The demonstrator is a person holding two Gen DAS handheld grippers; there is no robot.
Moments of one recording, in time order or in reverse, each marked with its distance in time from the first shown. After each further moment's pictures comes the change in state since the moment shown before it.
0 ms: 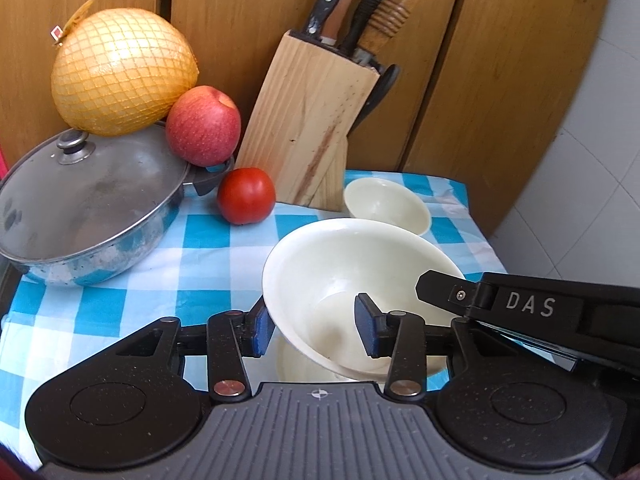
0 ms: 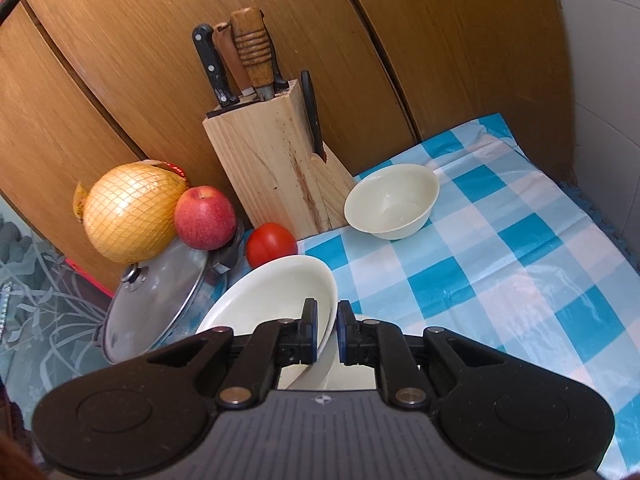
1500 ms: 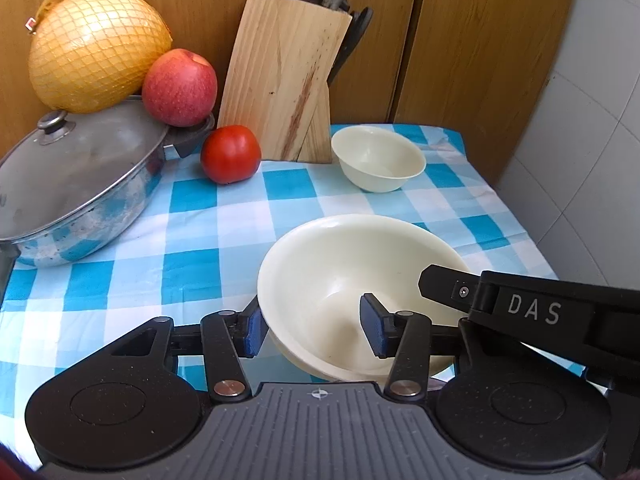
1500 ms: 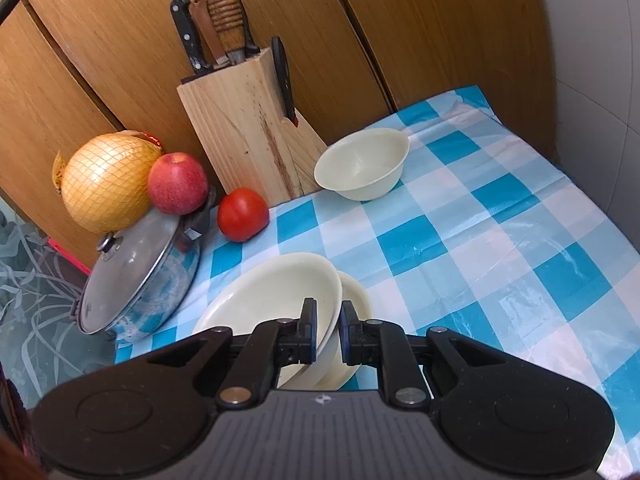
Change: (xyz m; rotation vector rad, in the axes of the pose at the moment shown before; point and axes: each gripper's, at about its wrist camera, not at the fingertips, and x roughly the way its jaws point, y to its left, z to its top) left arm 0.023 -0.019 -0.032 0.101 0.070 0.030; right arm 0.010 -0.019 -0.028 0.001 0.039 -0.051
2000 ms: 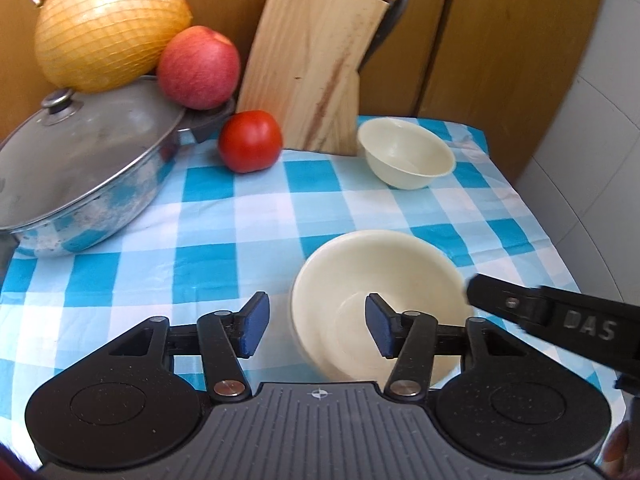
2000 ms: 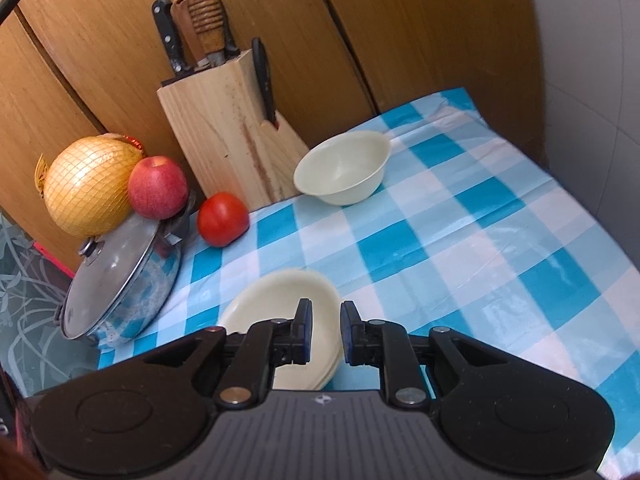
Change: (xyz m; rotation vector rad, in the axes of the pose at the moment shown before) left arm 0.017 0.020 0.004 -0.056 0.030 0.020; right arm 0.002 -0.010 0.002 0.002 -0.019 -0.043
